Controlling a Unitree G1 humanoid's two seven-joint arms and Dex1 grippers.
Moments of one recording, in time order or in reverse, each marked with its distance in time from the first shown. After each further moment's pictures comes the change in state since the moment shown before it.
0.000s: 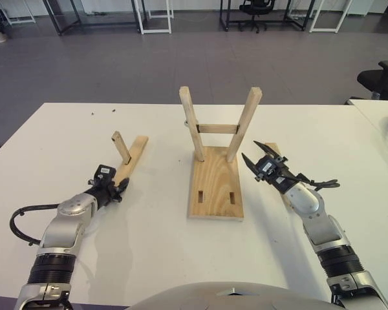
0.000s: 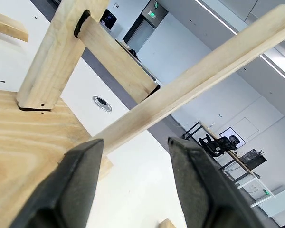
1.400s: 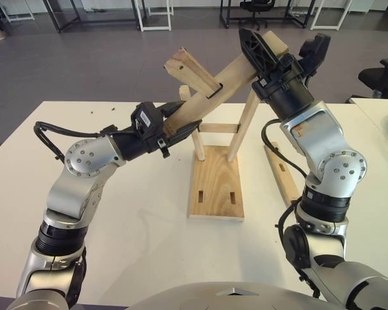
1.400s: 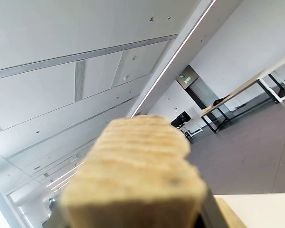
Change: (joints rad) left arm -0.310 0.013 -0.156 -0.575 -0.163 -0.152 -0.285; right arm -0.494 0.259 -0.329 -0.432 1.530 0.877 -0.508
